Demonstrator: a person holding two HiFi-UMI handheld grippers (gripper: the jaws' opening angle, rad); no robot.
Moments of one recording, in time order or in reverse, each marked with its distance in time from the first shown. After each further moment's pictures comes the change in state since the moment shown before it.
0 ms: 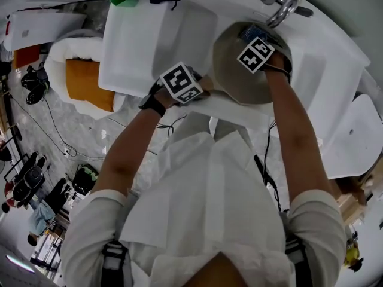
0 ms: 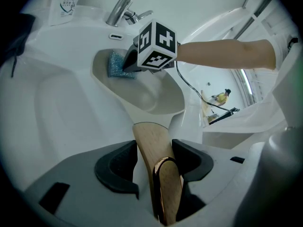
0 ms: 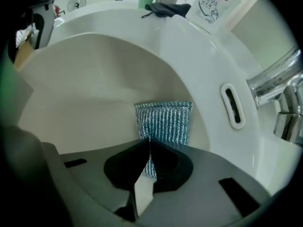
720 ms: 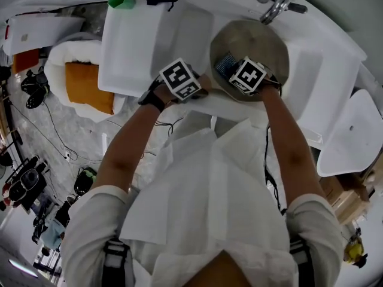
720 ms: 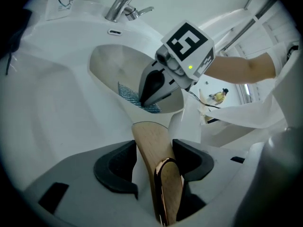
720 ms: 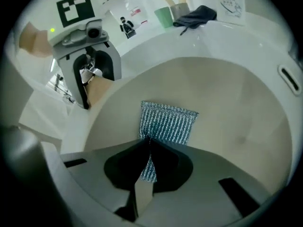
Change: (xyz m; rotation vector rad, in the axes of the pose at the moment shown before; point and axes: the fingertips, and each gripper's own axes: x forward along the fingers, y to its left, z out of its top) left arm 0.002 -0.001 -0.002 -0.001 0.031 -0.038; right arm -0.066 0.152 0.025 0.143 -0.201 0.637
